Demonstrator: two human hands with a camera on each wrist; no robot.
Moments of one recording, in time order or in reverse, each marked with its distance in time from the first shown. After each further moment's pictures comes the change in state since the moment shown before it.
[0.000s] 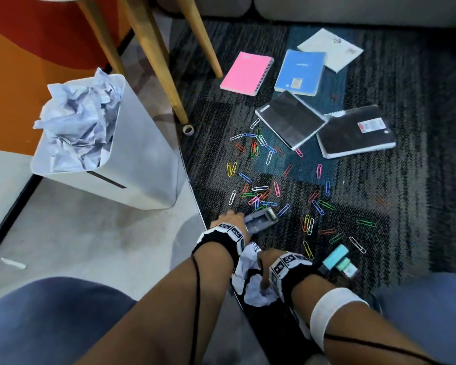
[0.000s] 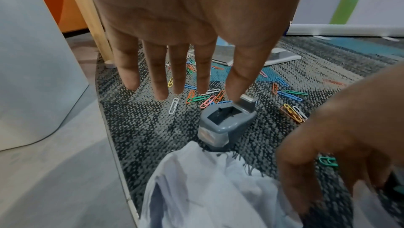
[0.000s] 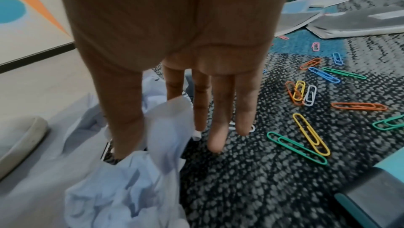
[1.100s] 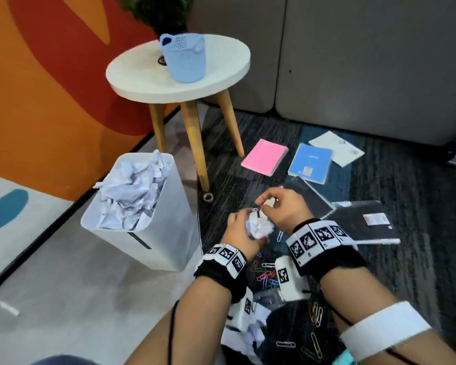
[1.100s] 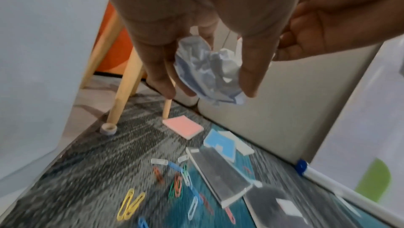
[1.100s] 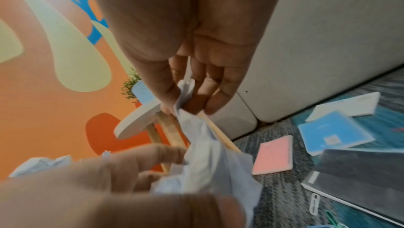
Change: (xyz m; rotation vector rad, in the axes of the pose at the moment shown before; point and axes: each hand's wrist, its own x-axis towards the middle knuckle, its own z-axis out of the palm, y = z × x) left_hand -0.031 -0.010 -0.138 -0.839 0.509 0.172; right_hand -0.110 -0.031 -0.252 0.597 0.915 -0.385
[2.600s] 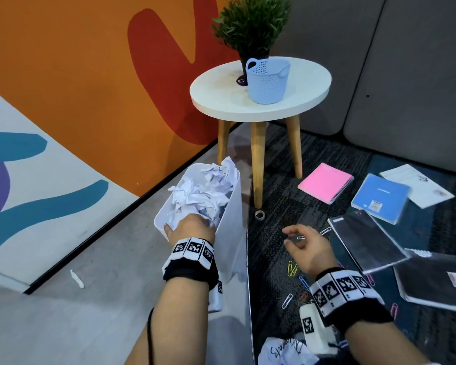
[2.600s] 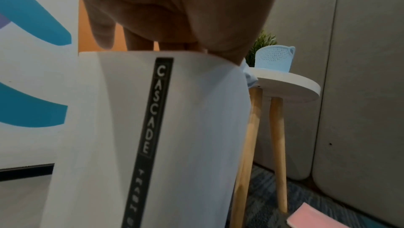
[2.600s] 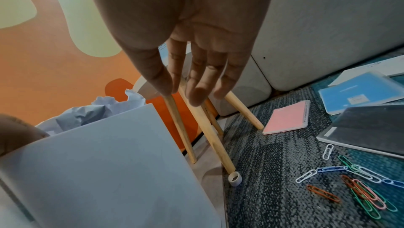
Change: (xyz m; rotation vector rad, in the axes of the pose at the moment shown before) left_hand -0.005 -0.071 -0.170 0.412 0.378 -0.643; right_hand 0.017 -0.010 0.082 0.083 -0.099 -0.064
